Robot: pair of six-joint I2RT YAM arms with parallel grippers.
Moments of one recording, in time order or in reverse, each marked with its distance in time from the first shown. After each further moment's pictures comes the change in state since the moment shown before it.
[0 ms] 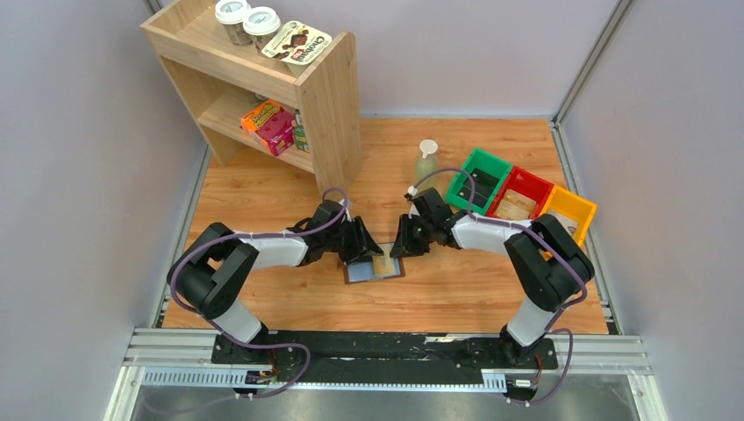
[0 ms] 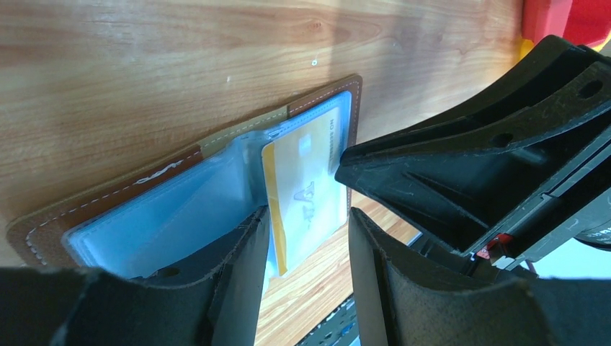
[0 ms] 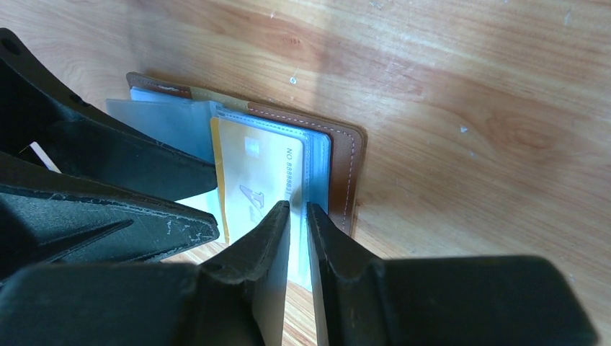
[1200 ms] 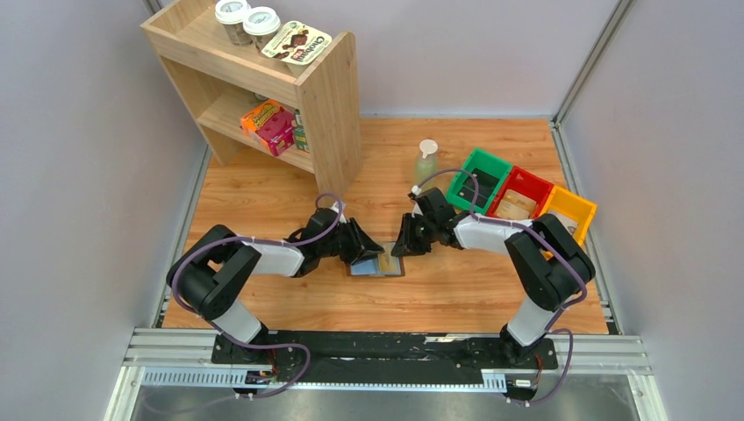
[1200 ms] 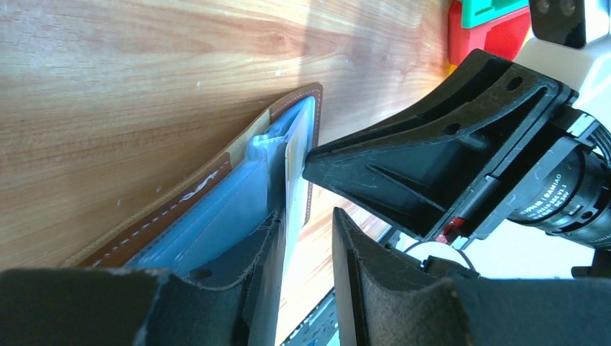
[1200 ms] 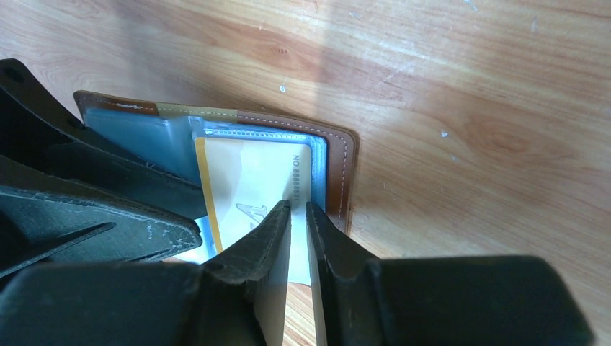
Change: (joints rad) left arm -0.006 -0.005 -0.124 0.303 0.002 -0.171; right arm -0.018 0.002 -0.023 0.046 -0.023 0.026
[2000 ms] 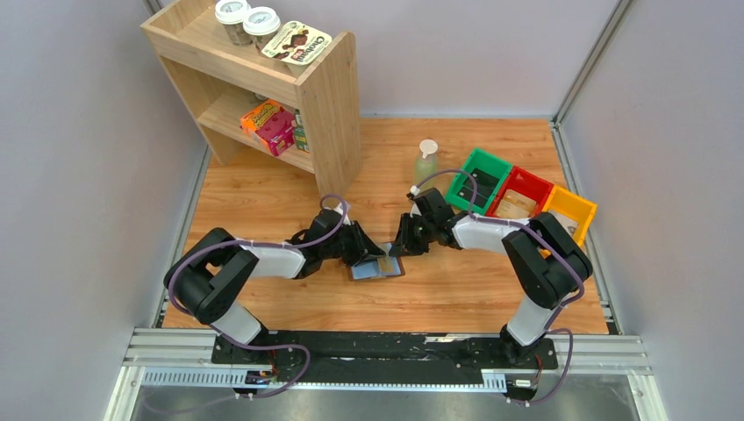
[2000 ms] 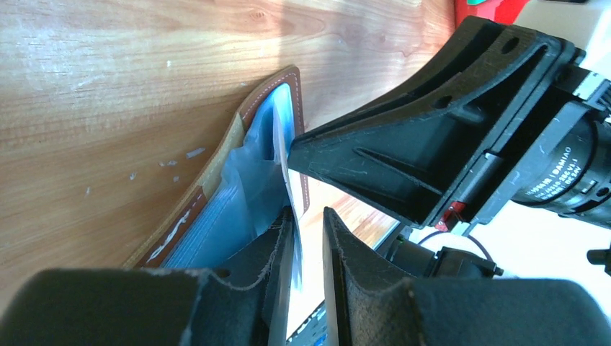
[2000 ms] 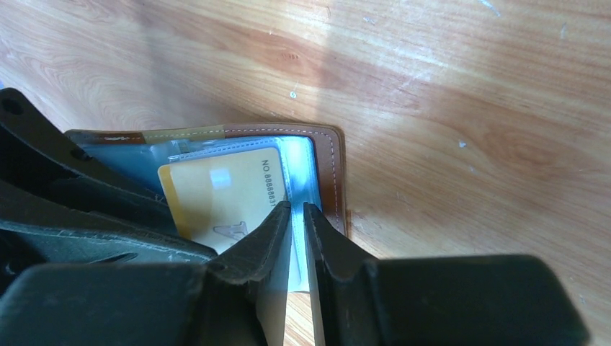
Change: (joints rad) left arm -0.040 -0.010 0.015 -0.036 -0.027 0.042; right arm 0.003 0.018 0.002 0.022 -0.008 0.021
